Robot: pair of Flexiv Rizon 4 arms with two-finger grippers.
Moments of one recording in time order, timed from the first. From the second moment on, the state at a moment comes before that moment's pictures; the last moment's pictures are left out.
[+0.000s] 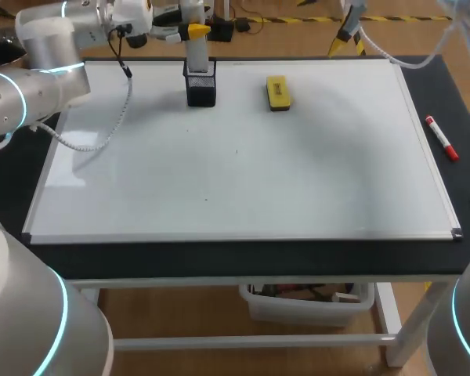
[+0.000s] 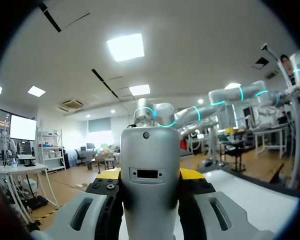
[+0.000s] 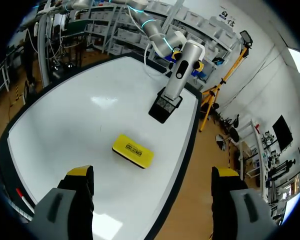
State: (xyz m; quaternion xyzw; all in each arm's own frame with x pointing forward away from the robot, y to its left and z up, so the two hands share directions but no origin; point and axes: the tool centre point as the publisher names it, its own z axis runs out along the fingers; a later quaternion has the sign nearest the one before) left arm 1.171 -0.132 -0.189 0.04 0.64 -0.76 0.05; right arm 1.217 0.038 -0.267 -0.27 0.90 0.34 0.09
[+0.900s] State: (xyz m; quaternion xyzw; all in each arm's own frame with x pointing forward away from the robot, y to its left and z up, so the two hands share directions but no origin) left arm 1.174 -0.142 -0.234 0.03 0.65 -0.76 0.04; right arm 1.217 0.038 -0.266 -0.27 0.90 0.34 0.09
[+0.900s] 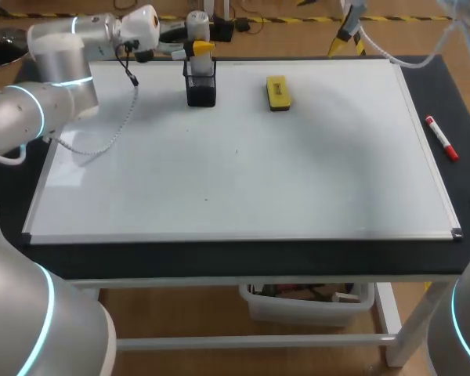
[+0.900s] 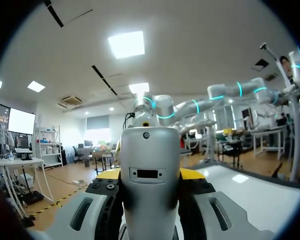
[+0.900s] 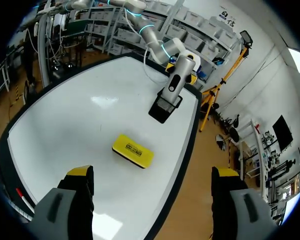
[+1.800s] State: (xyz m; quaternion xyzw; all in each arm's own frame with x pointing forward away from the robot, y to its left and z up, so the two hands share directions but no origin) left arm 1.169 -0.142 -0.269 0.03 0.65 -0.76 0.04; right arm 1.217 0.038 -0.266 -0.27 0.90 0.34 0.09
